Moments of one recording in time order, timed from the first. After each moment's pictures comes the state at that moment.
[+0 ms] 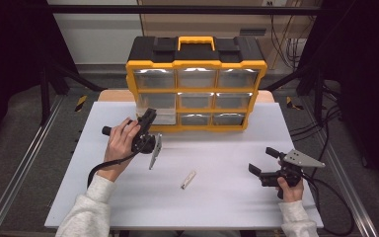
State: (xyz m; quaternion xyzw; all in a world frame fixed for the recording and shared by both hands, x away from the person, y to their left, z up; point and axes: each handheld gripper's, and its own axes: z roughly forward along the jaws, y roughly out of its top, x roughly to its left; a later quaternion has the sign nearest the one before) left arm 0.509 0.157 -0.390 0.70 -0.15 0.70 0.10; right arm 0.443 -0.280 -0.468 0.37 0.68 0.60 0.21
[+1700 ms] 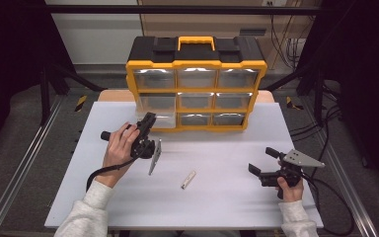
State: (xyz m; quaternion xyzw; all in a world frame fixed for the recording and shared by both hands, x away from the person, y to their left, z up) left arm 0.494 0.156 -0.391 0.70 -0.14 0.69 0.10; right arm 0.443 -0.280 -0.469 0.37 0.68 0.60 0.21
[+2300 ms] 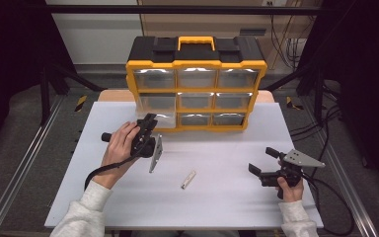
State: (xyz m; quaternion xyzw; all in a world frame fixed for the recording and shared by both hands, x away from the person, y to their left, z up) left arm 0.488 0.152 -0.374 0.76 -0.10 0.63 0.13; right arm 0.443 -0.281 -0.468 0.37 0.68 0.60 0.21
